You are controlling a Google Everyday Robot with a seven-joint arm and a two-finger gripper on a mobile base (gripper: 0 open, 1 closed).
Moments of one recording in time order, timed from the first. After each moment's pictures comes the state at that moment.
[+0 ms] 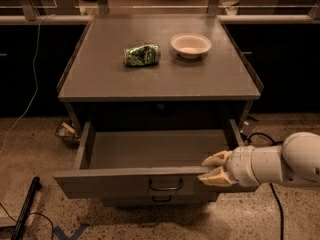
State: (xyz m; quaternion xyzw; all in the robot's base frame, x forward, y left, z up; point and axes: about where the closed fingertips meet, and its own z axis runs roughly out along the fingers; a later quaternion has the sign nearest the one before) arm 0.460 -0.148 0.670 -0.53 0.75 0.16 0.36
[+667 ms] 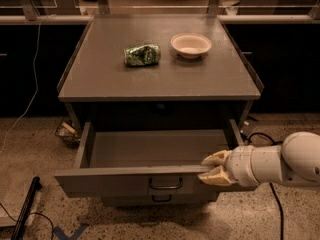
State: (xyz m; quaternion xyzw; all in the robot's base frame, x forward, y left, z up) arm 0.460 -0.148 0.670 -0.53 0.75 0.16 0.36
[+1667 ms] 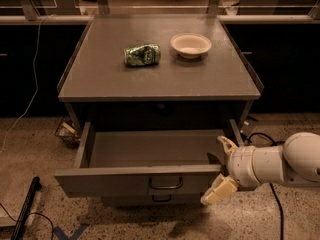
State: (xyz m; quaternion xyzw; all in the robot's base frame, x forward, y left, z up) arm 0.460 -0.148 0.670 -0.53 0.75 0.16 0.36
